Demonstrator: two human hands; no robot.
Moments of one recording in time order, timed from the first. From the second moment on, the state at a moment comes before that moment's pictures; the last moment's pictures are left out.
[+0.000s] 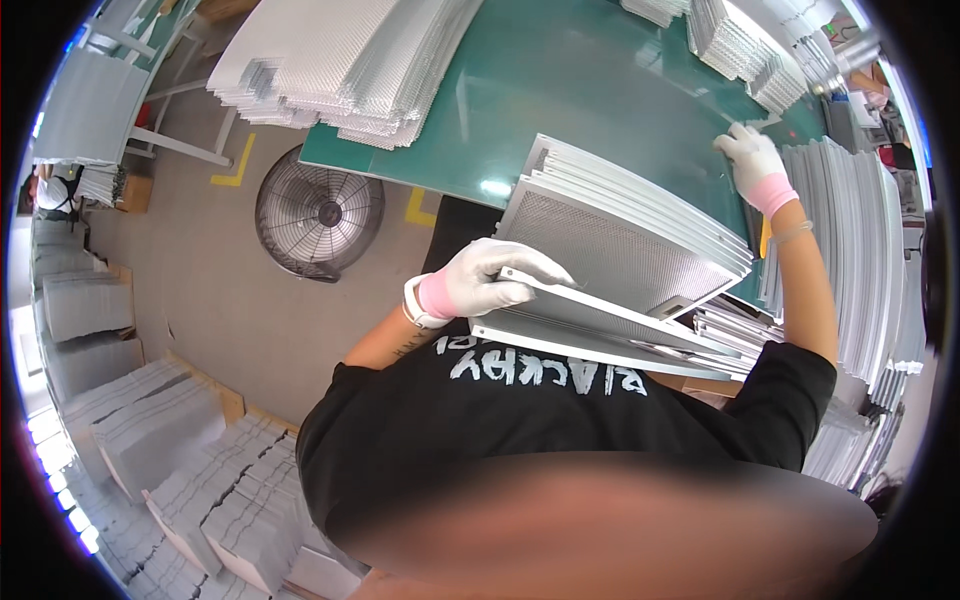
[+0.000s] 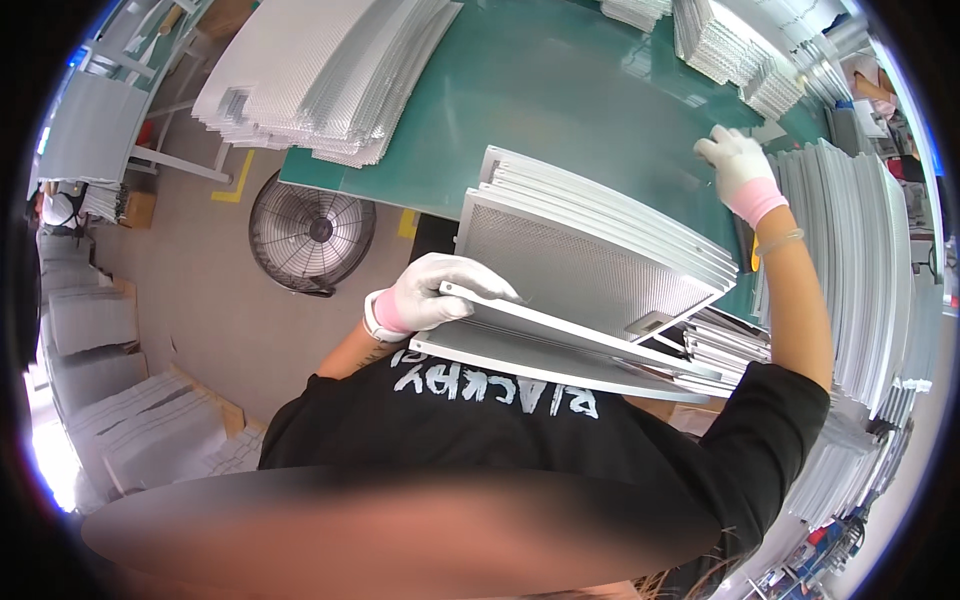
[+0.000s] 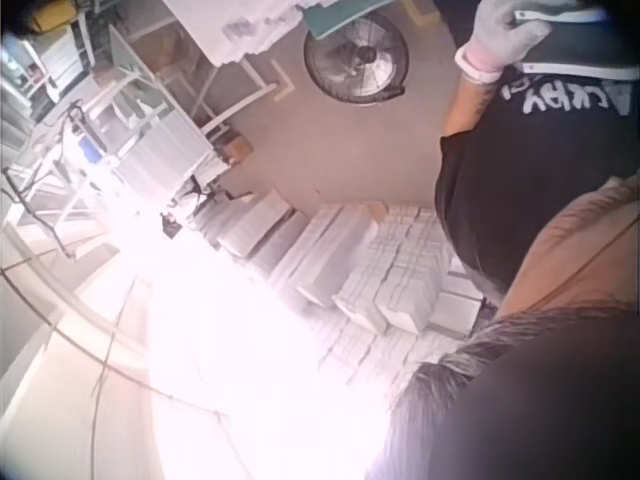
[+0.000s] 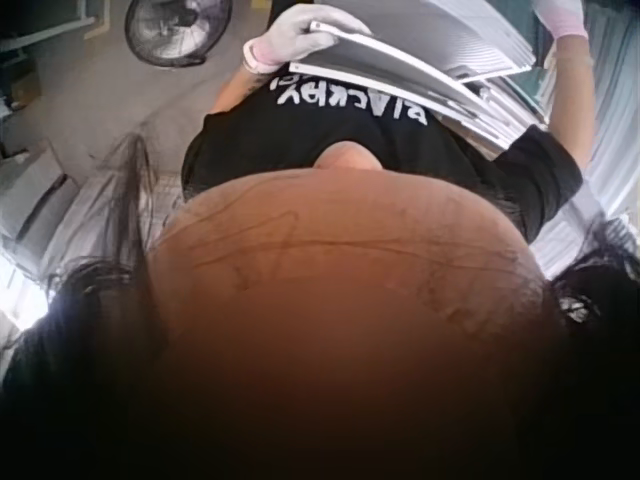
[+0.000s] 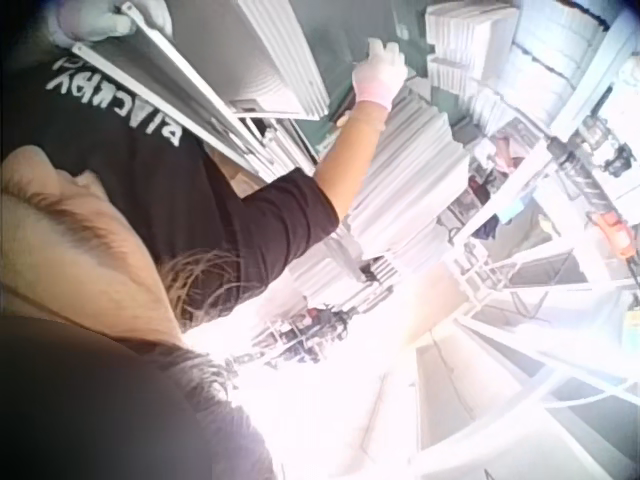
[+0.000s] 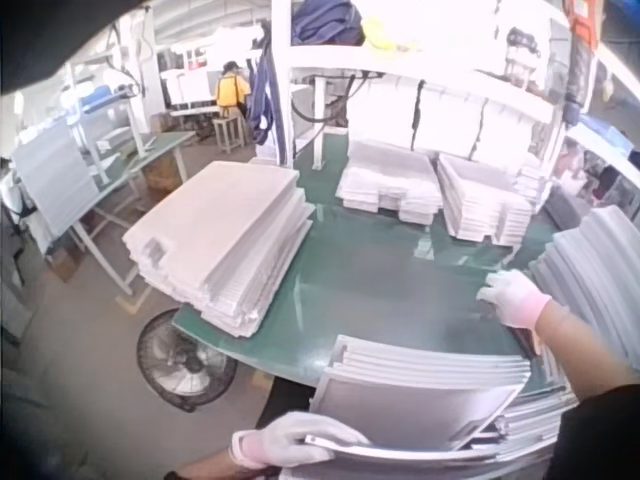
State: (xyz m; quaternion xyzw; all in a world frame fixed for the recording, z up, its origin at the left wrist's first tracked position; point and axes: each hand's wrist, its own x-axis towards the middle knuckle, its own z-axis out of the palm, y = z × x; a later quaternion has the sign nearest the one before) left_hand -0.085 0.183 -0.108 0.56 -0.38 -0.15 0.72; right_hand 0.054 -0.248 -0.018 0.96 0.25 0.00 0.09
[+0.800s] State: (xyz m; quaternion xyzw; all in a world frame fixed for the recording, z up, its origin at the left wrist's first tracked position) left_hand -0.092 0.189 -0.108 0.57 -0.41 -0.15 0.70; right_hand -0.014 -0.041 0.089 0.75 0.46 -0.10 -0.46
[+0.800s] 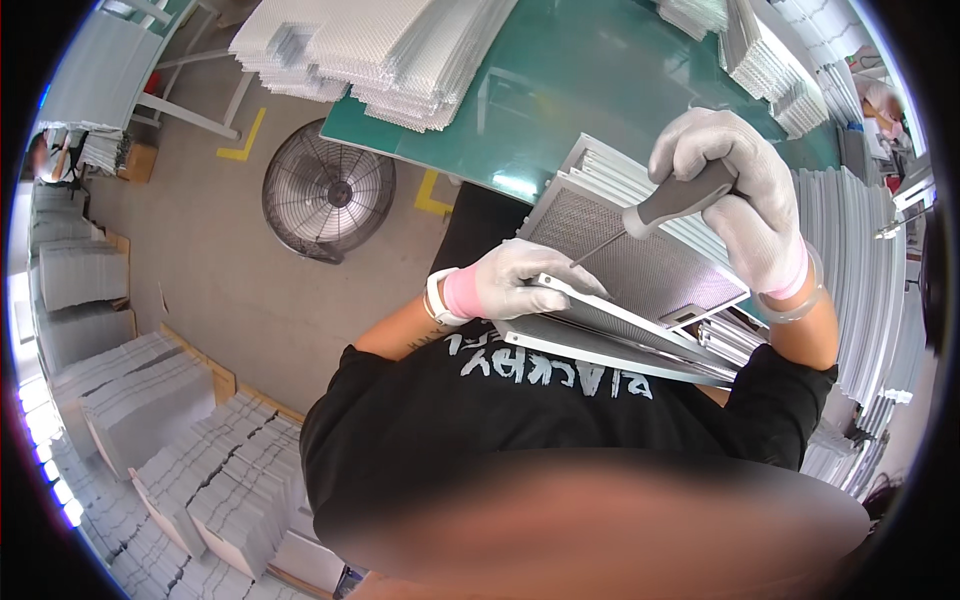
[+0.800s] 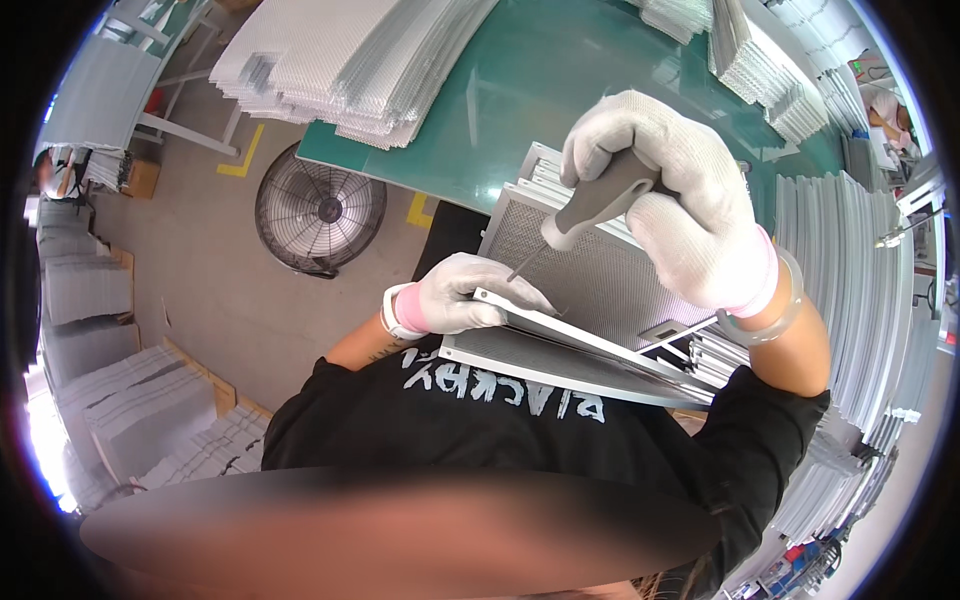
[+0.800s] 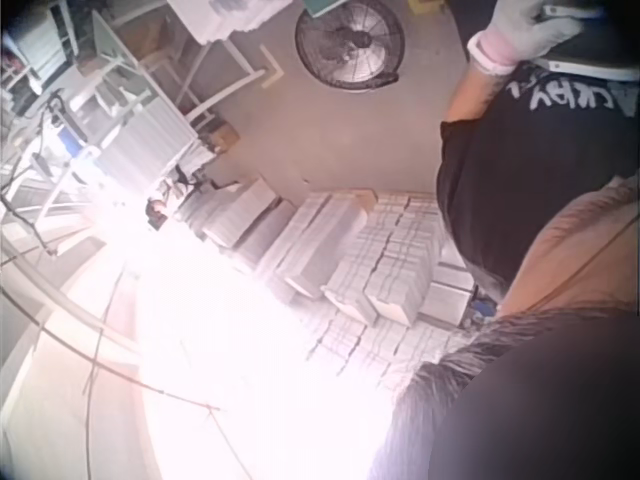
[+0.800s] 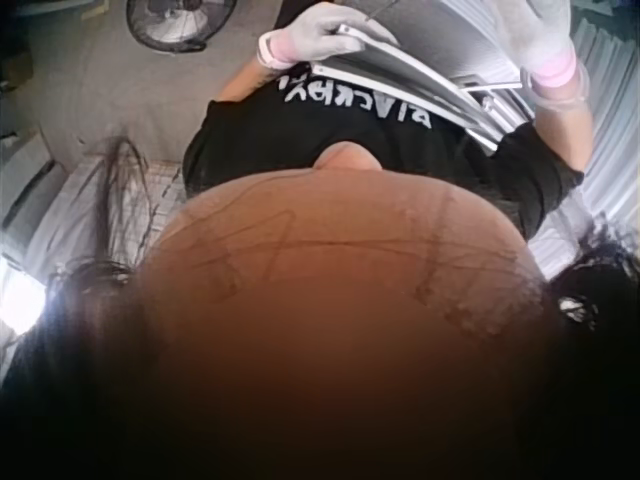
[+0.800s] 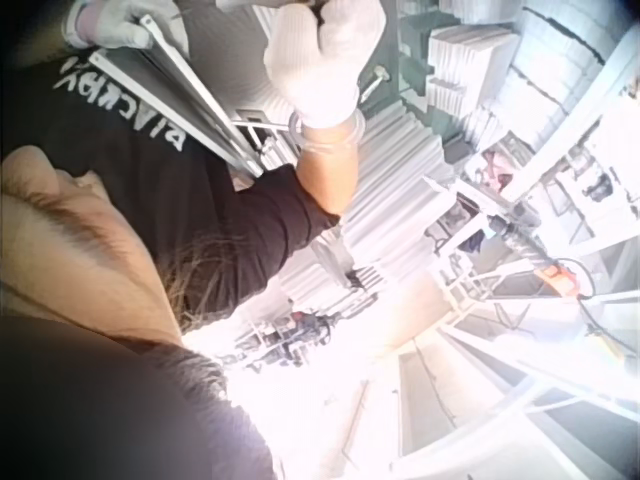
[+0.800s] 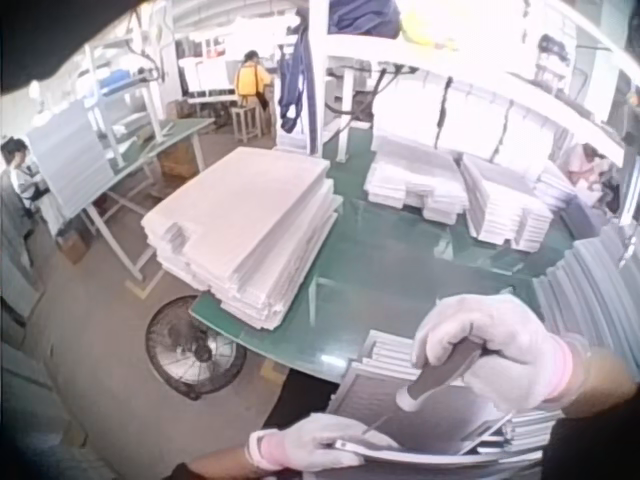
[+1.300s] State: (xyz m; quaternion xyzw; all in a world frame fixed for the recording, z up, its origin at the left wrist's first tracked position) left_hand -0.096 0.185 -0.109 0.52 -0.39 -0.13 0.75; right_hand -0.007 -0.010 0.078 0.75 0.46 -0.12 -0.46
